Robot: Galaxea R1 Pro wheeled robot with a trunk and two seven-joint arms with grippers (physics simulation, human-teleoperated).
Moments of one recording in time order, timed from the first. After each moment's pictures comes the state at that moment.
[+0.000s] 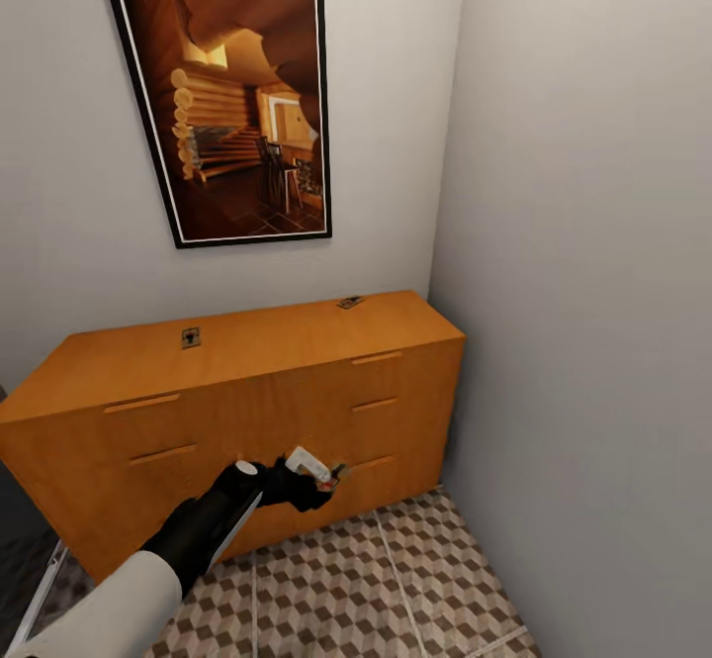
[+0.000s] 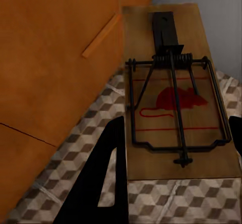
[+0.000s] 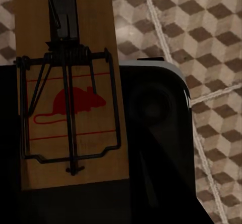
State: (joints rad) left arm -0.67 0.06 -0.47 -0.78 -0.01 0.44 -0.42; right arm 0.05 0.00 0.64 -0.02 -0.72 -0.45 0.07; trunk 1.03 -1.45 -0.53
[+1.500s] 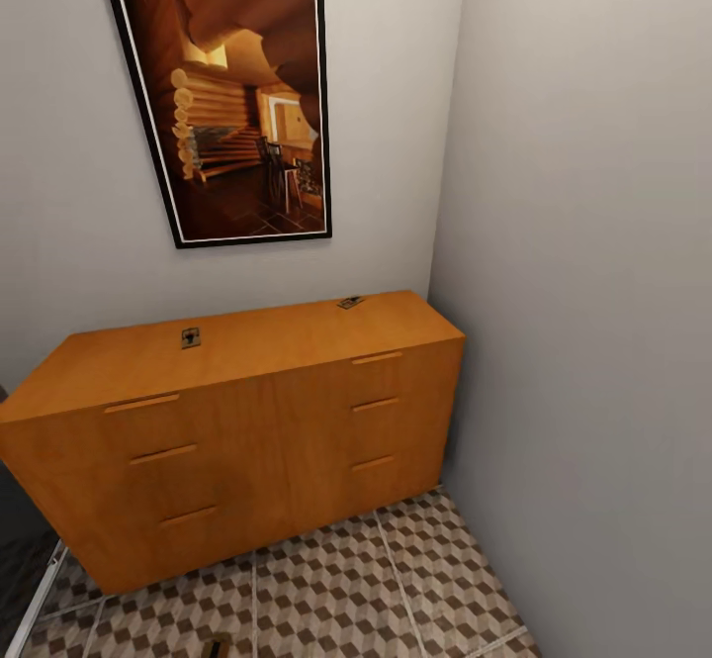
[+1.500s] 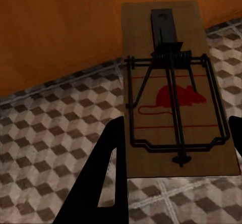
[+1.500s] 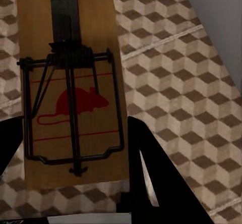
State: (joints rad) left arm -0.26 0.02 -0.42 0.07 0.30 -0.84 0.16; right arm -0.08 -0.11 0.64 -0.30 -0.70 -0.42 -0.08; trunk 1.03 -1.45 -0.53
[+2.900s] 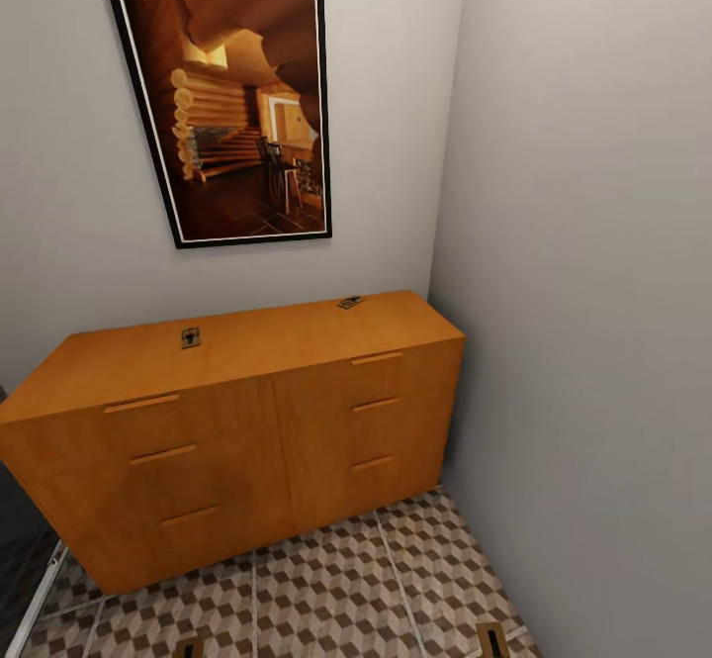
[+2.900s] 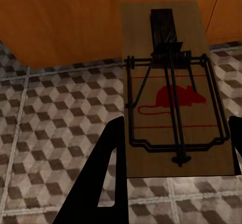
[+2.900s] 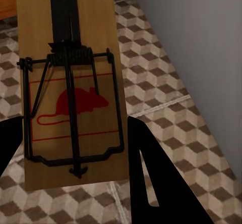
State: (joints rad) left arm -0.26 0.02 -0.32 0.07 0.43 -0.83 0.15; right arm -0.19 -0.13 0.64 -0.28 -0.66 -0.51 -0.08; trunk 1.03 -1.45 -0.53
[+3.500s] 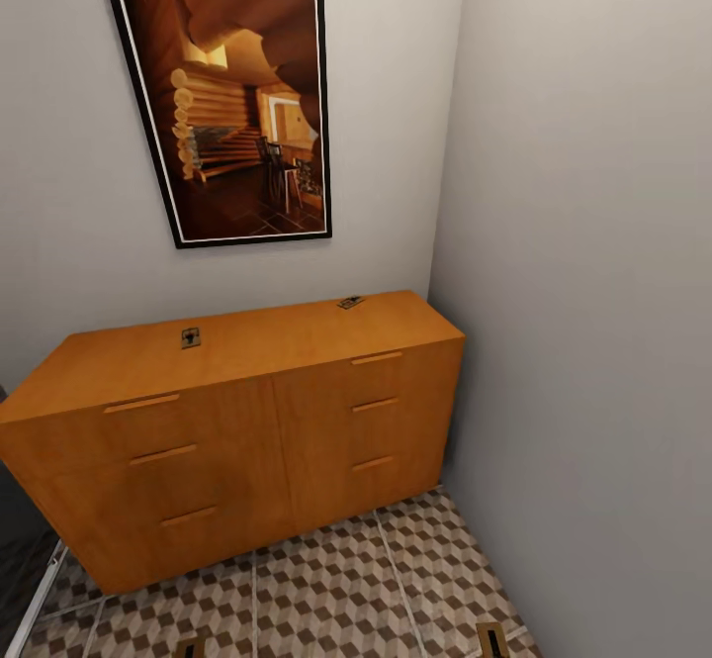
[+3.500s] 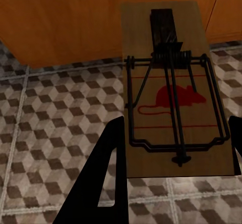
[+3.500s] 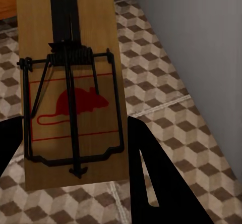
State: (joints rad) left arm -0.26 0.02 -0.32 0.07 0.43 -0.83 0.15; right arm -0.19 -0.13 0.64 -0.28 -0.66 -0.51 -0.08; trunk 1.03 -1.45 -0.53
